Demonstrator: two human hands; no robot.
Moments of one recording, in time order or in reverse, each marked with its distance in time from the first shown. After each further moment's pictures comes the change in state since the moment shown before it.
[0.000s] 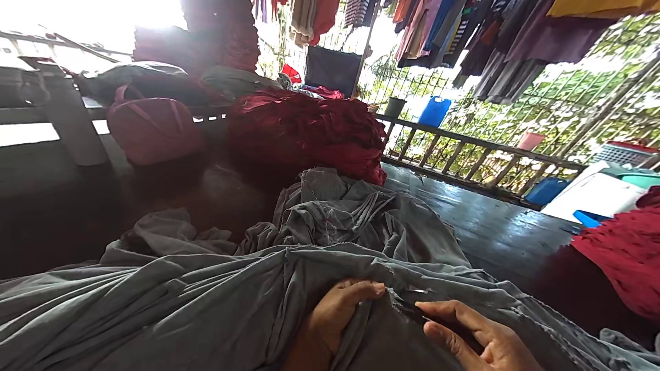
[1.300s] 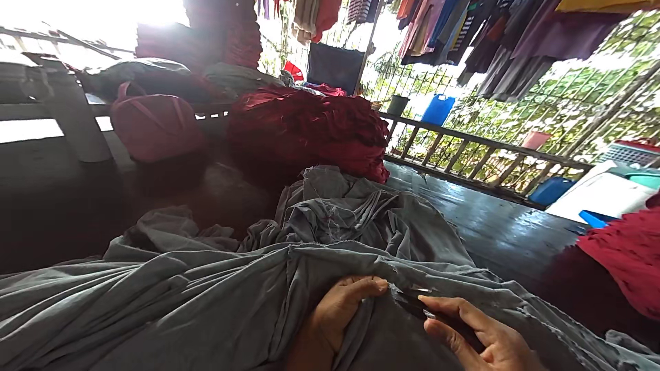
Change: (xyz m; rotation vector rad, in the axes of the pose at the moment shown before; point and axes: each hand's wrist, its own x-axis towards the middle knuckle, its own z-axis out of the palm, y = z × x) left_hand 0.001 -0.001 -0.002 -0.016 -0.011 0.014; right_hand 0.001 0.006 0.006 -0.078 0.055 -0.076
